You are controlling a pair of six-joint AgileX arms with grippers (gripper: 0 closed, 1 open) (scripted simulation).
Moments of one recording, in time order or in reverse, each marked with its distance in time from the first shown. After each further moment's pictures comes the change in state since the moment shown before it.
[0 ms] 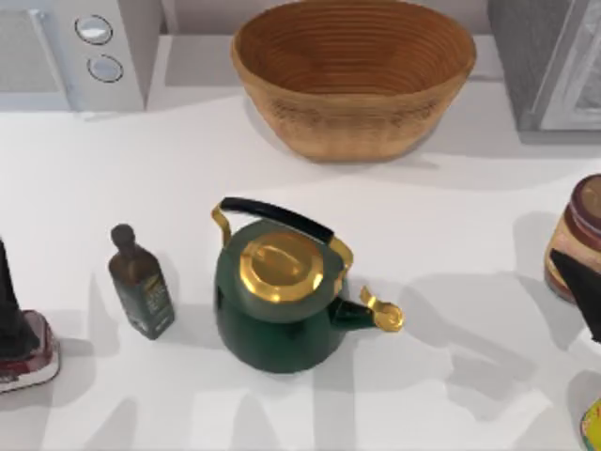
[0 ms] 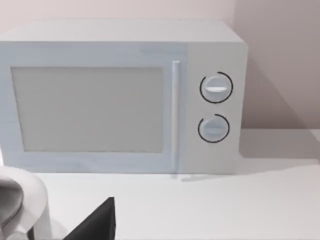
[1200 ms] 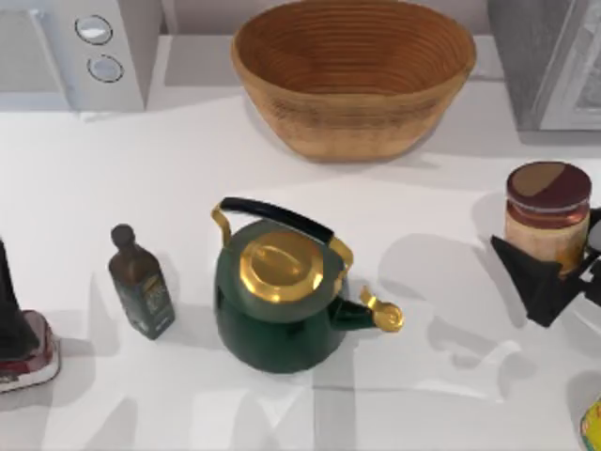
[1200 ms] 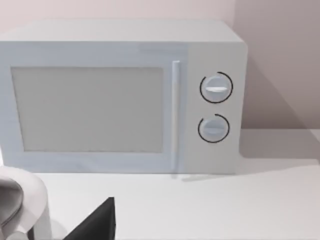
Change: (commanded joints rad) left arm 0.000 0.000 0.000 0.000 0.000 0.000; right arm 0.196 0.181 0.164 0.008 0.198 -0.008
